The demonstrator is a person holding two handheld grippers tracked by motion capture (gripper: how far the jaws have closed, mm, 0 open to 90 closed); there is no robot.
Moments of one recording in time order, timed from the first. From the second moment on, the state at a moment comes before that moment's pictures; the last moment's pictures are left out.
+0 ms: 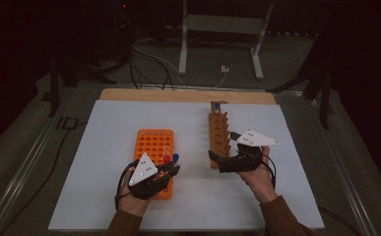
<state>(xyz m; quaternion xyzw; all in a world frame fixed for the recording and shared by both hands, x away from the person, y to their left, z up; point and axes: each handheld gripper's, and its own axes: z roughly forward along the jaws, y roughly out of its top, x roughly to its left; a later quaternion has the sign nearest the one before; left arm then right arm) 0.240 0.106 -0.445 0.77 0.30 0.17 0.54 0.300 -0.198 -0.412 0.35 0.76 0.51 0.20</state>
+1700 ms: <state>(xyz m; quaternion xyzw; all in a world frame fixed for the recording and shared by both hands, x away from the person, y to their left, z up) 0.232 0.120 -0.488 0.82 0.32 0.18 0.44 0.293 -0.207 -0.419 0.35 0.76 0.51 0.20</state>
